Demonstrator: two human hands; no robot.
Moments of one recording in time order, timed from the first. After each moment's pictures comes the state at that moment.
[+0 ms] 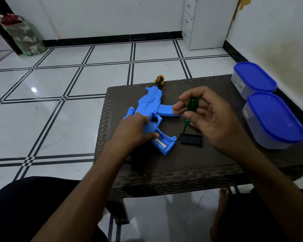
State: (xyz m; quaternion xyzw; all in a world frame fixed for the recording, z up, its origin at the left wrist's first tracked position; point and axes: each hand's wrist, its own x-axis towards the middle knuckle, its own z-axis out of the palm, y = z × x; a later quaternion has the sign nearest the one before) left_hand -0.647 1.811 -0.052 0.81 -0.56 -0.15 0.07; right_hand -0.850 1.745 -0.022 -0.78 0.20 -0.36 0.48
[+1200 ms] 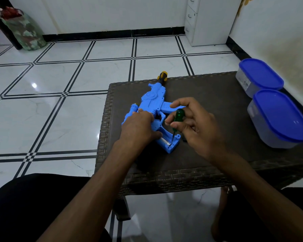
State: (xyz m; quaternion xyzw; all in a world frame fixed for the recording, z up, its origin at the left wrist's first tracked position) left_hand -0.657 1.809 -0.056 0.82 -0.55 -0.12 0.10; right_hand -0.825 1.760 -0.050 -0.79 0.25 -0.34 0.44
